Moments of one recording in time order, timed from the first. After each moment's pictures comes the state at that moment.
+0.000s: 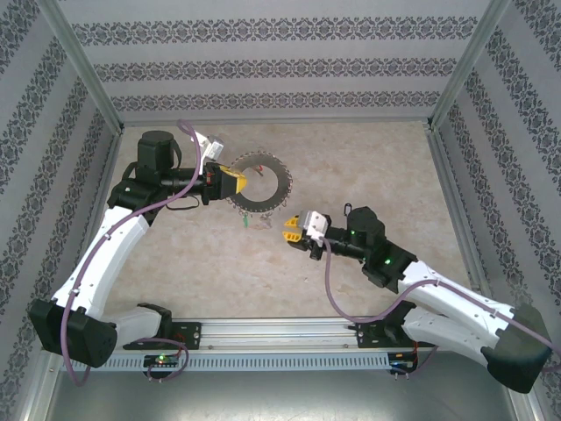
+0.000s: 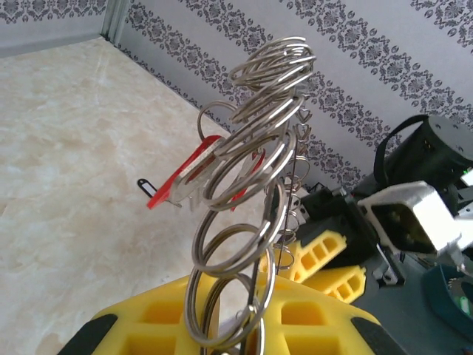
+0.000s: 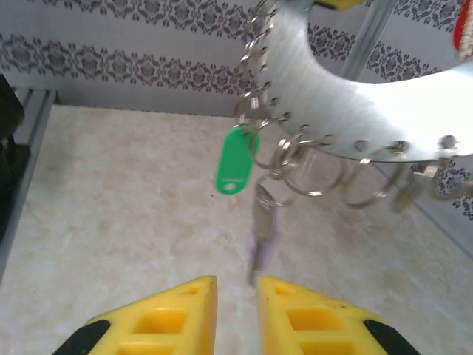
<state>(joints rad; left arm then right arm) -0.23 1.20 1.22 -0.51 0.99 -0.09 0.79 0.93 0.56 0.16 -0.40 -0.34</state>
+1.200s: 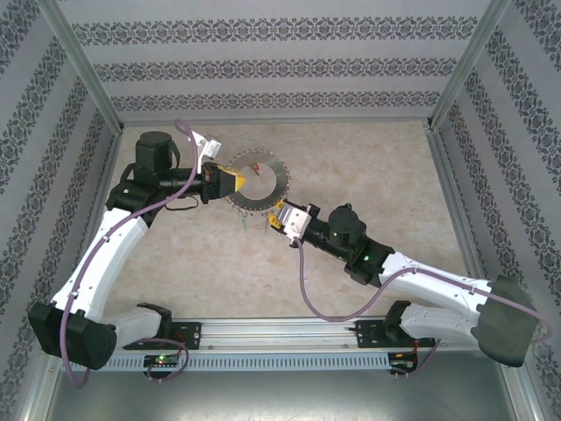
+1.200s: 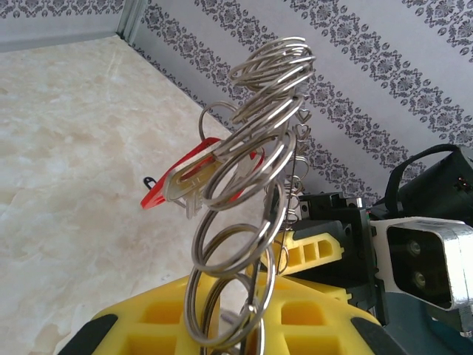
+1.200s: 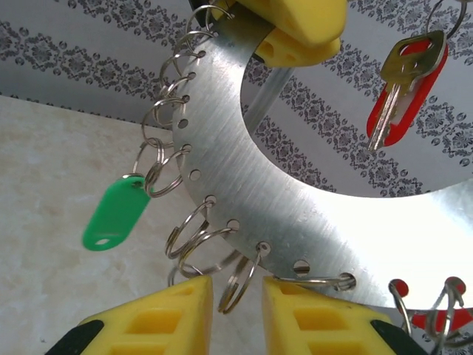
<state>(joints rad) -0.22 1.18 1.21 -0.50 0.96 -0.15 0.90 1.10 0.62 0.40 -0.07 -0.51</state>
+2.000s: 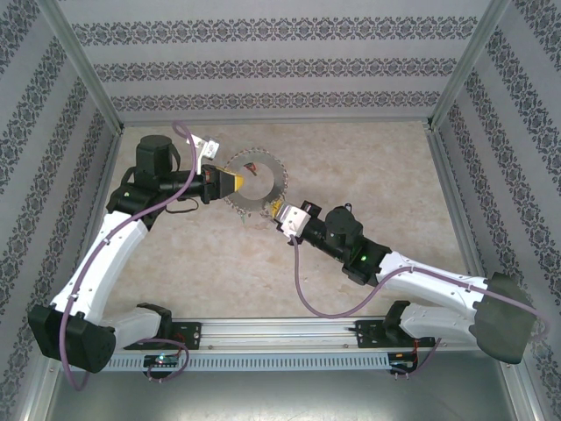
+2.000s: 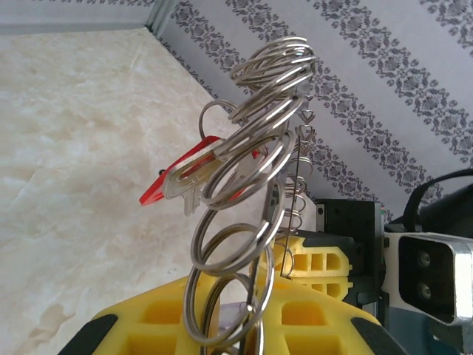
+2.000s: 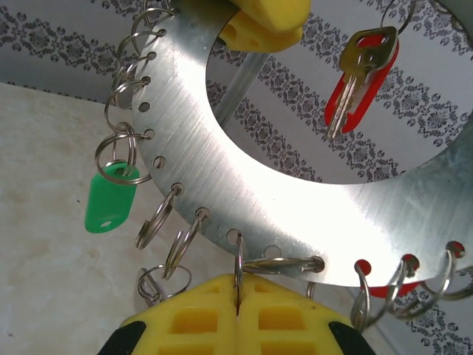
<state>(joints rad) -0.22 1.17 1.17 -0.48 0.88 -0.25 0.91 1.12 0.62 0.39 0.02 -0.53</state>
